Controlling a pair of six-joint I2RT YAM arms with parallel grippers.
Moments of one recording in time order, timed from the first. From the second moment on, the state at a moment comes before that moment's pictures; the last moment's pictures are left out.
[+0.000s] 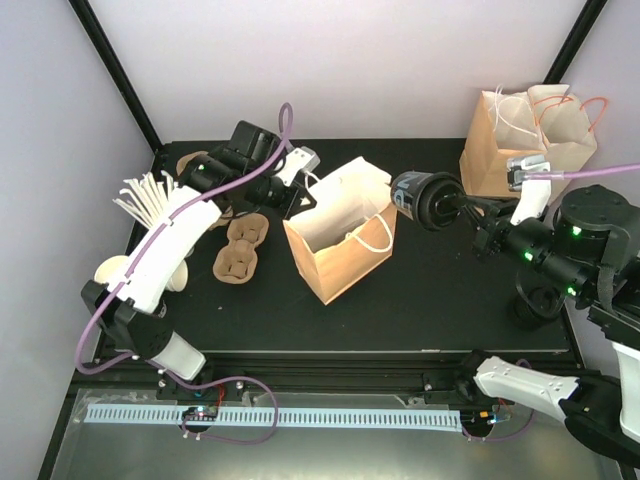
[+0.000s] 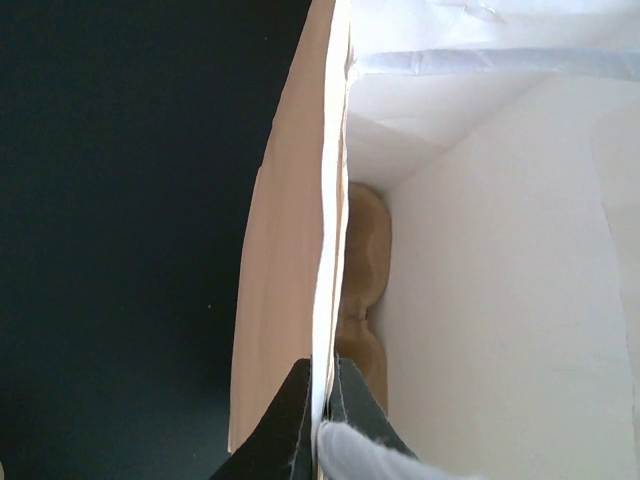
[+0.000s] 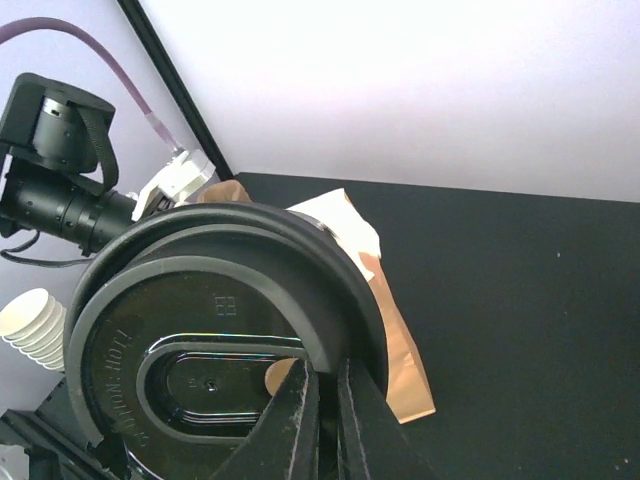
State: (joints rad) left arm -0.51 1.56 1.77 -1.06 0.47 0.03; right arm 0.73 1.00 1.93 -1.28 0.16 0.36
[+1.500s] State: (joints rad) left arm -0.77 1.17 1.28 -0.86 0.11 0.12; right arm 1.12 1.07 1.20 -1.01 0.20 0.37
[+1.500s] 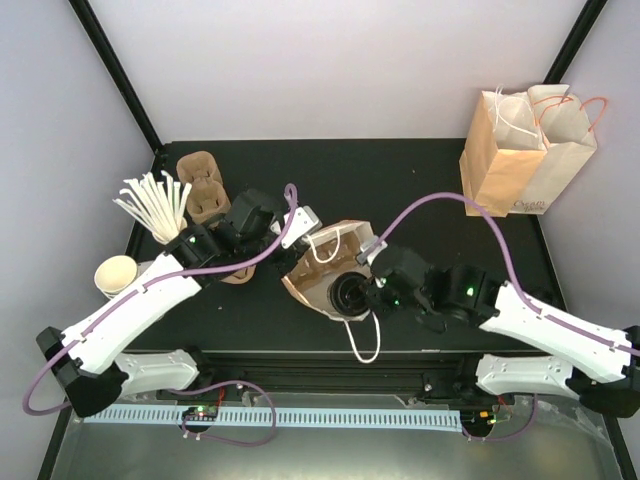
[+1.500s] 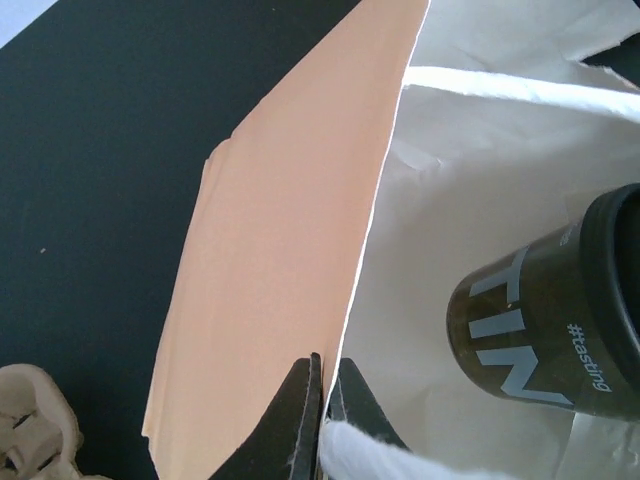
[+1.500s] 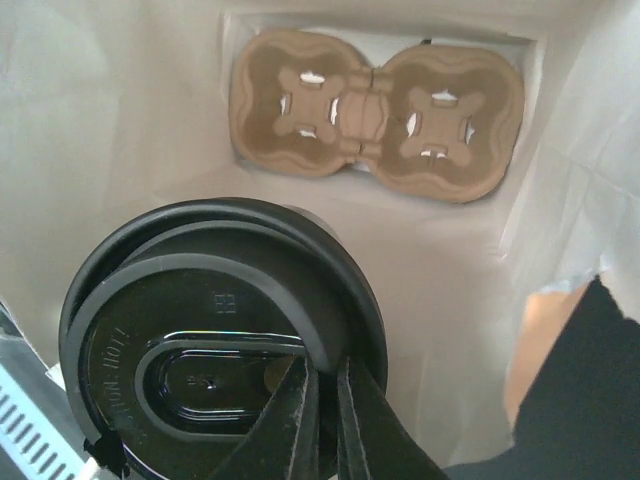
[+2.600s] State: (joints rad) left arm -0.95 0.98 0.96 -0.56 0.14 0.04; right arm 1.56 1.11 0.90 -0.85 1.07 0.84
